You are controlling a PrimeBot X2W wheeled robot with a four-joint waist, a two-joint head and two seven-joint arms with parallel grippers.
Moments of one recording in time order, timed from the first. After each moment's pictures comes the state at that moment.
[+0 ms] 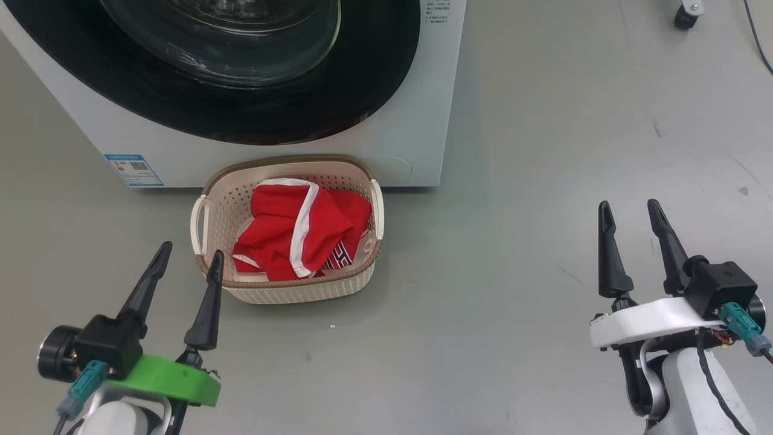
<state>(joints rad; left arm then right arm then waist) -0.10 0.16 -0.15 0.14 -0.31 -0.13 -0.26 -0.12 -0.06 0.08 0.15 0.27 0.10 -0.25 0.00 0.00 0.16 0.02</state>
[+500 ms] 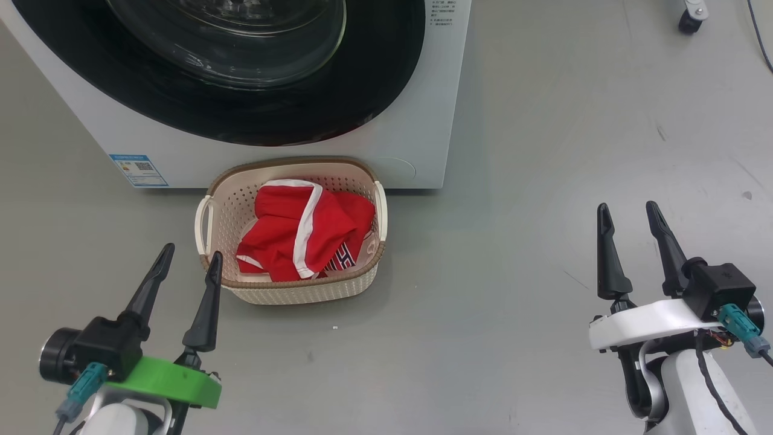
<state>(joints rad) -0.10 0.16 -0.16 0.13 -0.32 -0.13 -0.26 -0.12 -0.06 0.08 0.15 0.27 0.10 -0.25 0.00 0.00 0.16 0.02</state>
